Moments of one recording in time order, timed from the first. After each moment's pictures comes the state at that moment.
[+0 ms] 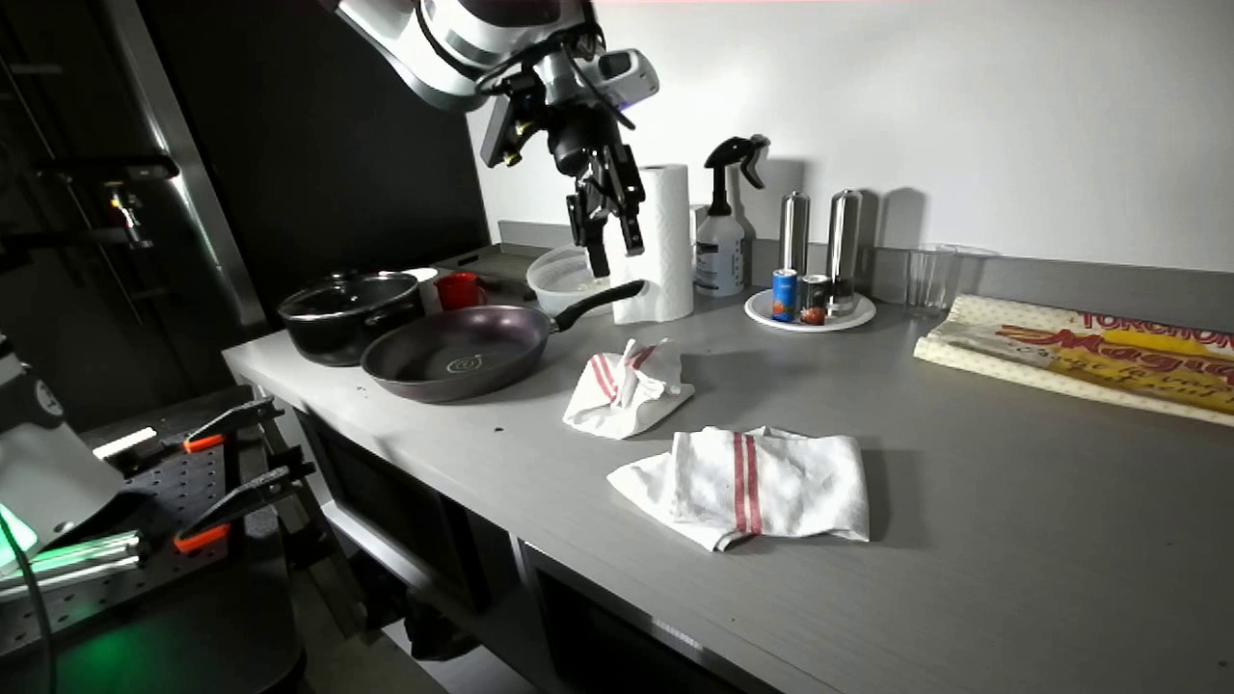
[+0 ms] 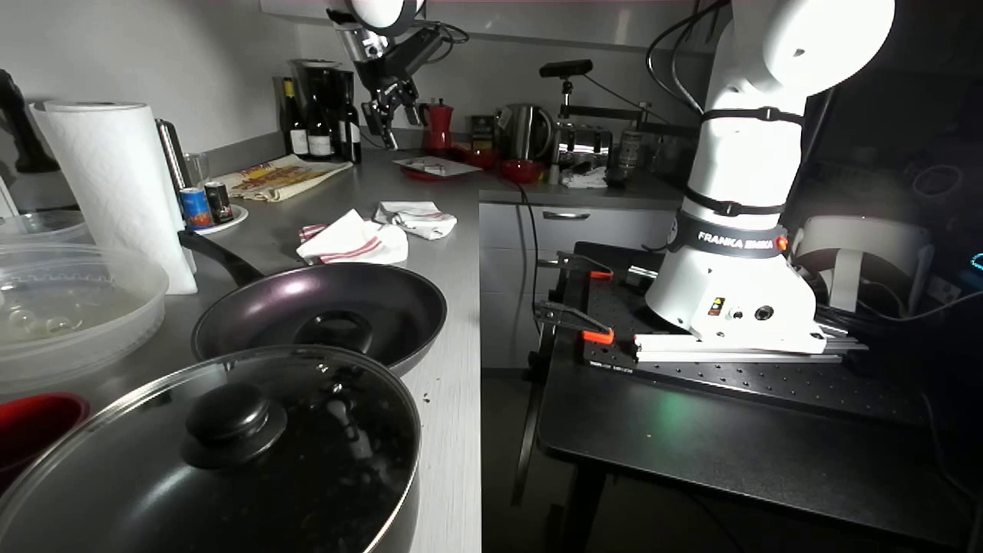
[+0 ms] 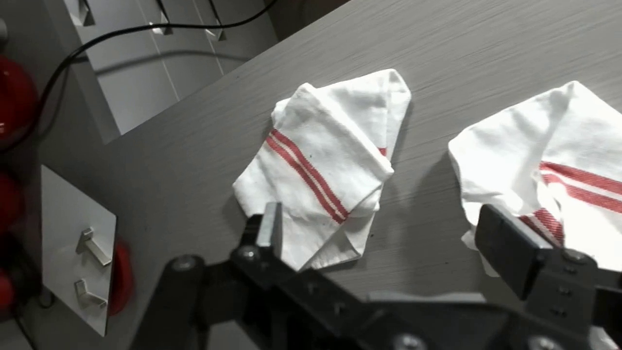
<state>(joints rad) -0.06 0.34 -0.21 -1.96 -0.56 2.23 0.25</state>
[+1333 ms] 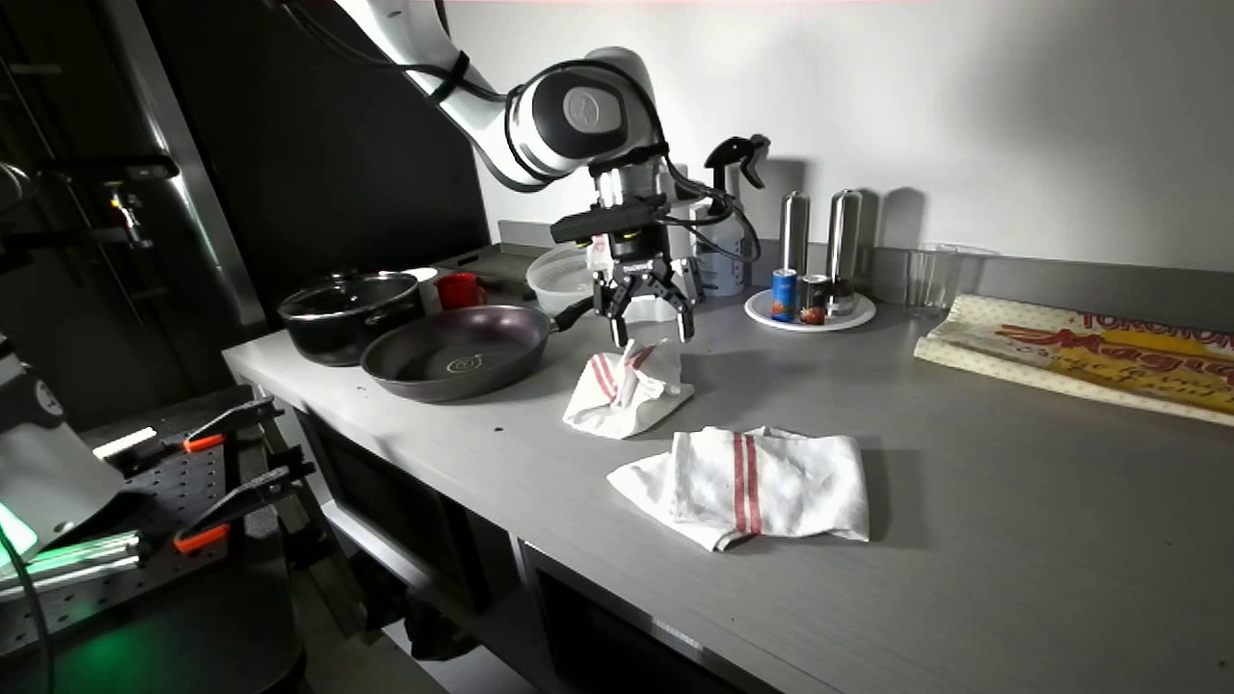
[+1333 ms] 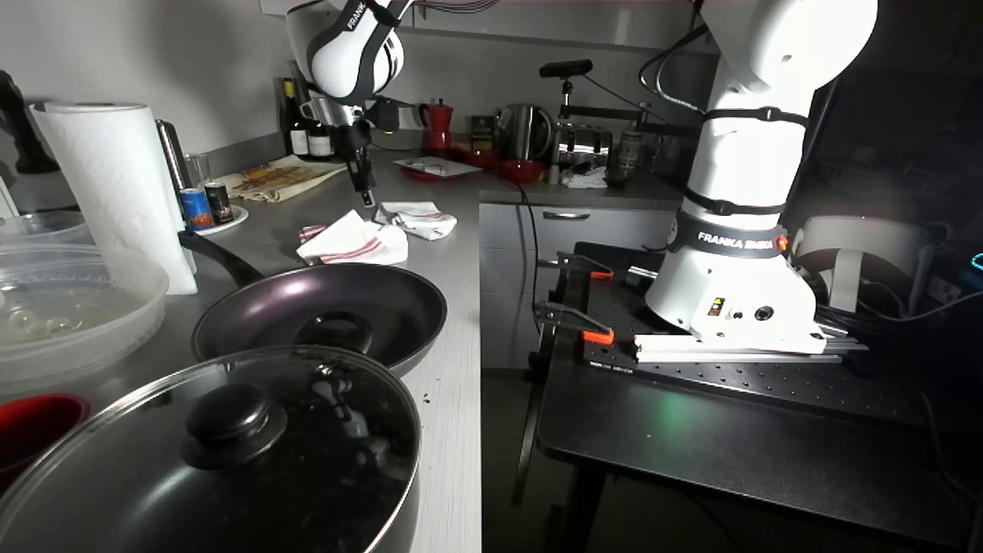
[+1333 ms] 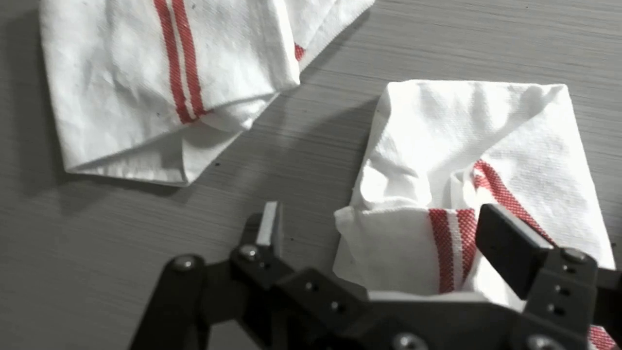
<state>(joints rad) -0.18 0.69 -0.07 -1.69 -0.37 2.32 -0.42</state>
